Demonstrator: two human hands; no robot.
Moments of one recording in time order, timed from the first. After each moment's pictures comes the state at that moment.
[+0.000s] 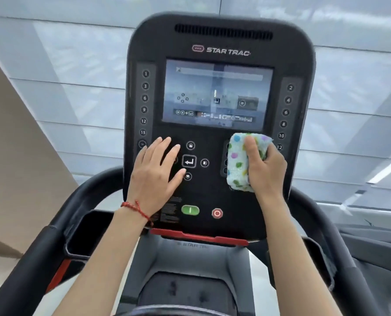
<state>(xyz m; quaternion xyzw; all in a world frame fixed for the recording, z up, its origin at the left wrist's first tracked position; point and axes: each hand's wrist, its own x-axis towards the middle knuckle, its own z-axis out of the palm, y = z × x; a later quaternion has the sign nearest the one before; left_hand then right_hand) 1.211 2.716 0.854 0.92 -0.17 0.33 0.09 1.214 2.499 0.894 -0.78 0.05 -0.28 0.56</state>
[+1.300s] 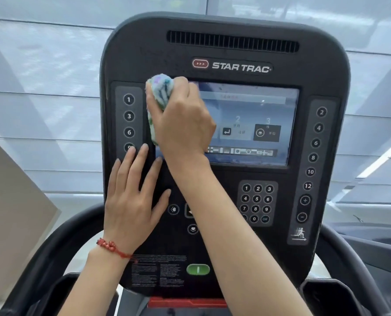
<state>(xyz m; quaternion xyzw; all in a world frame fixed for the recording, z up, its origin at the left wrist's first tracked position) 1.291 2.747 0.849 0.88 -0.18 0.43 0.10 1.354 2.653 0.962 -0.83 -0.02 -0.51 0.22</state>
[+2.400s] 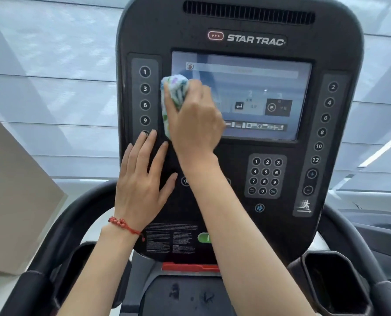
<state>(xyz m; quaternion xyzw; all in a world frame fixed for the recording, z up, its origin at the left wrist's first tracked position) 1.275 2.760 0.837 0.88 -0.20 0.41 0.13 1.327 2.658 0.932 -0.84 0.00 -0.49 0.26</state>
